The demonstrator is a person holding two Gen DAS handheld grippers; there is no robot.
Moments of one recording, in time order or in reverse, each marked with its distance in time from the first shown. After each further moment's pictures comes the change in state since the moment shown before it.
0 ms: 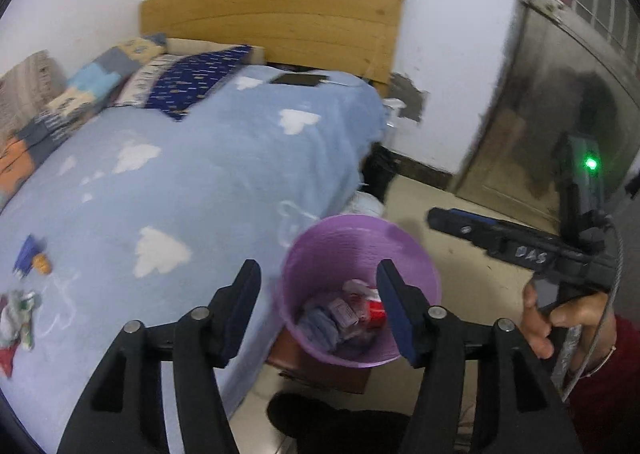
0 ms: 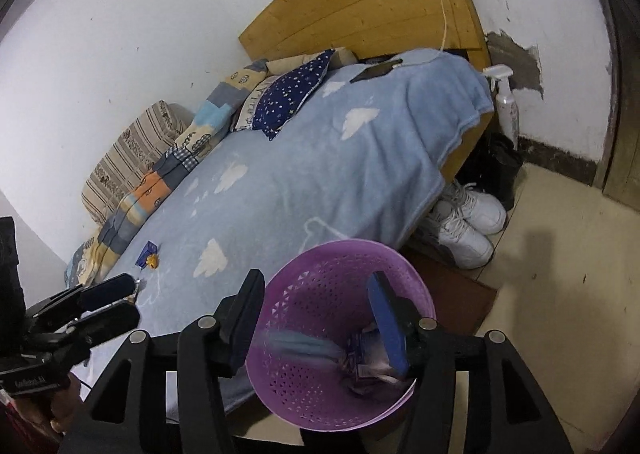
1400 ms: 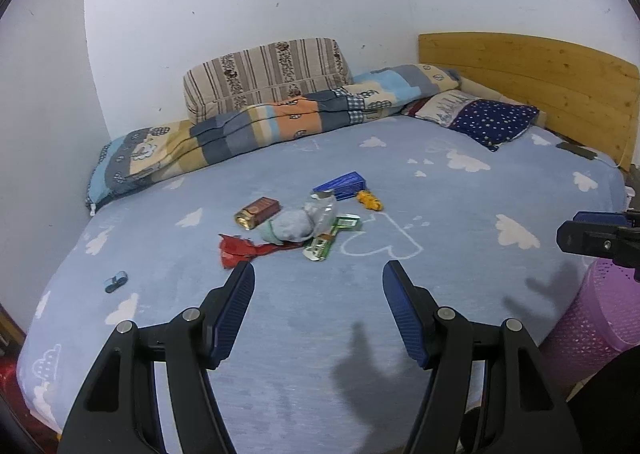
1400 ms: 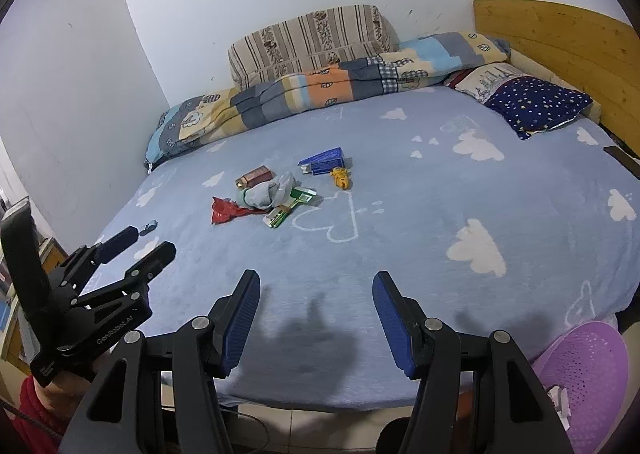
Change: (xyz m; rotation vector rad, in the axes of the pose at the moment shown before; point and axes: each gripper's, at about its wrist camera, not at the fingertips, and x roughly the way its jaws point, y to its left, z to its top) left arm -0.170 0.222 -0.157 -0.368 -0.190 0.782; right arm 0.090 0.329 -0.075 -0.572 0.218 0.322
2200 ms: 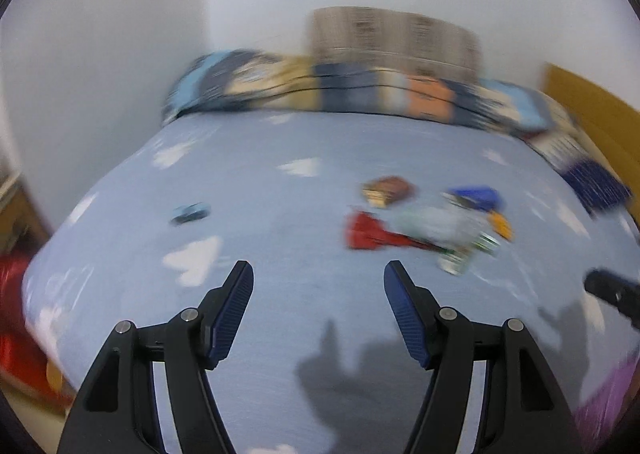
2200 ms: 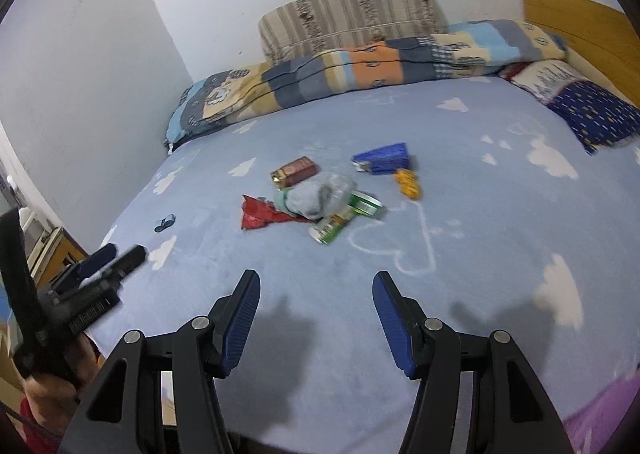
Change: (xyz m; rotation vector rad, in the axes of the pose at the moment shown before) left arm 0.046 0.169 -0.006 -0.406 0.158 0.245; right arm 0.110 0.064 0.053 -0.065 0.088 0.102
